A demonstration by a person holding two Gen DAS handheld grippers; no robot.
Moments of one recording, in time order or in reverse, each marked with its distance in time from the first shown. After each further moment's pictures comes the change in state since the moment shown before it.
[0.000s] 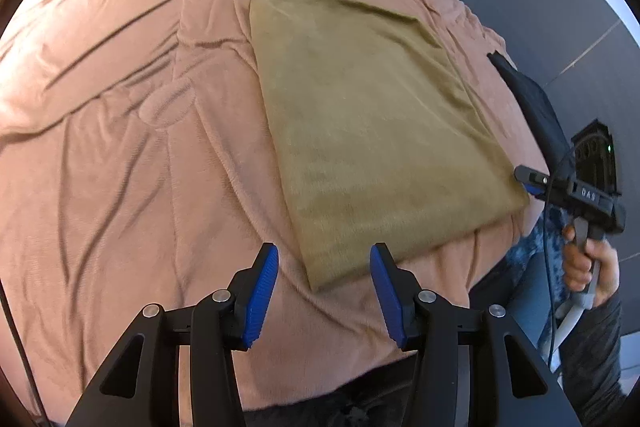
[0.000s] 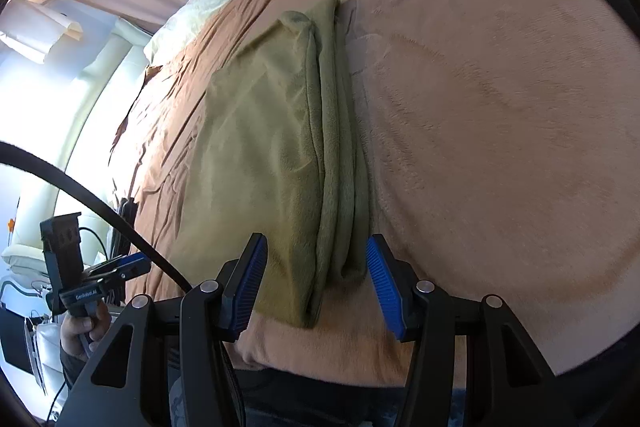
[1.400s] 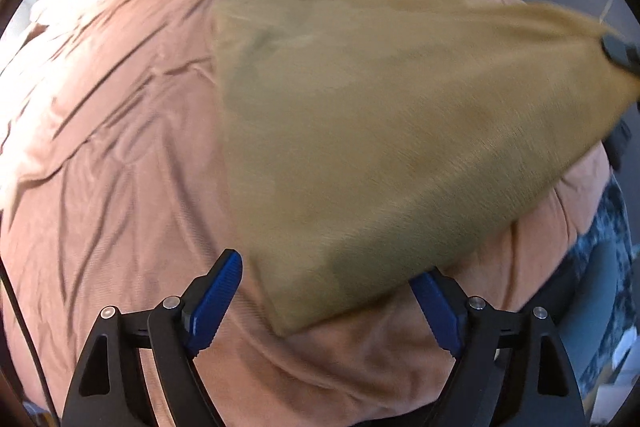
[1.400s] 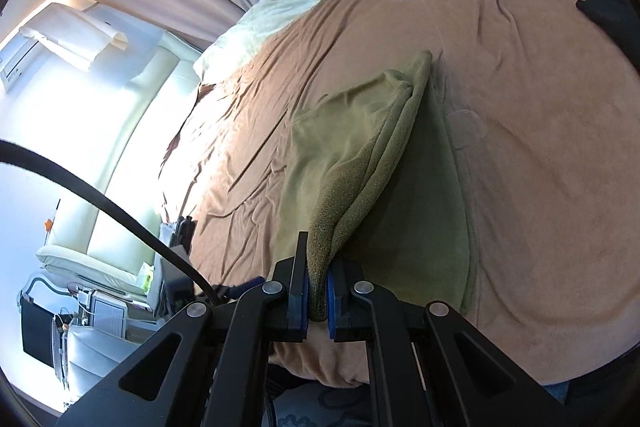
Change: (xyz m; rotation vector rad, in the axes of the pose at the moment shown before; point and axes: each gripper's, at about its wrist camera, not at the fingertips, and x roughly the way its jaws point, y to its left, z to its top) left arm 0.042 -0.057 -0.001 0.112 -0.051 0.265; right arm -0.031 0.059 0.027 -0.040 -0.071 0.143
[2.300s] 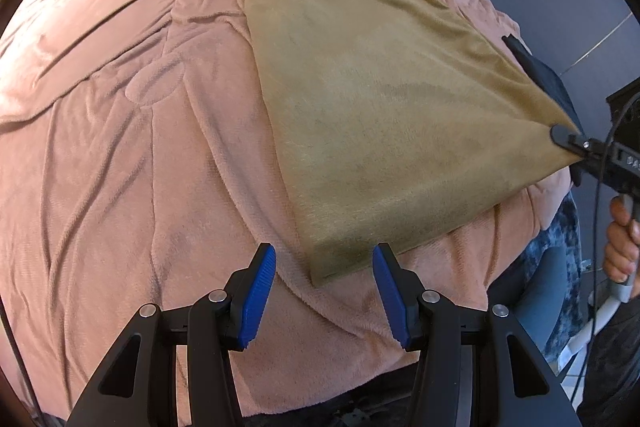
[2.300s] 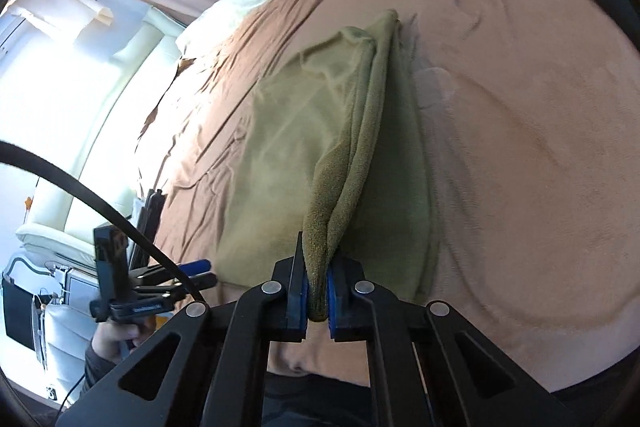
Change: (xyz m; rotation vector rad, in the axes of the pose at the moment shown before) left arm -0.010 0.050 -0.017 -0.098 0.090 -0.205; right arm 0.021 -0.018 -0.013 -0.035 0.068 -0.064
